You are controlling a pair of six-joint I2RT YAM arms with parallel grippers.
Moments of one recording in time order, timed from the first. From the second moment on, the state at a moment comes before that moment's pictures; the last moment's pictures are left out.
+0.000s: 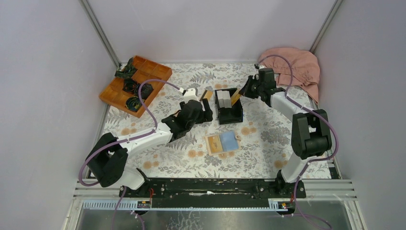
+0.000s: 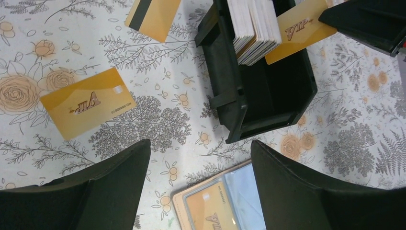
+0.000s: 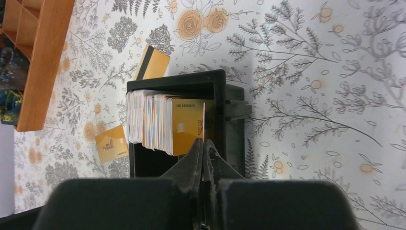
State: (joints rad) left arm -0.78 1.45 0.87 0.01 -0.36 -0.70; right arm 0.21 1.75 1.17 -0.08 -0.27 0.47
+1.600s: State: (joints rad) left arm -0.69 1.18 0.62 0.29 0.66 -0.54; right arm 0.40 0.95 0.65 -0.18 -0.77 0.57
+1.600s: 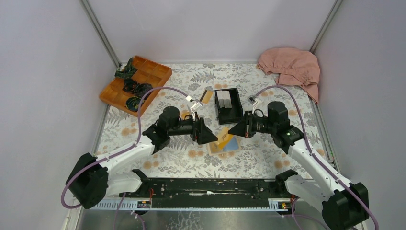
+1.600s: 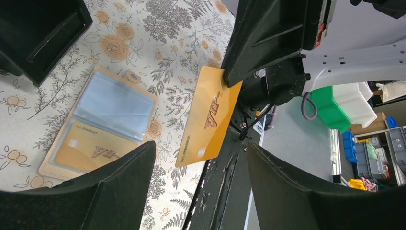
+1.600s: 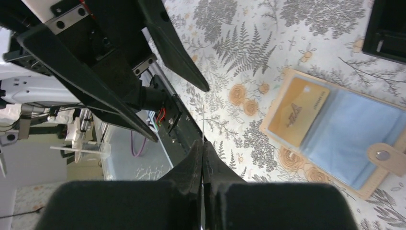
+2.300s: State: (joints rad) left arm -0.69 1.28 0.62 0.34 0.78 -0.55; right arm 0.47 1.06 0.61 0.01 -0.83 0.64
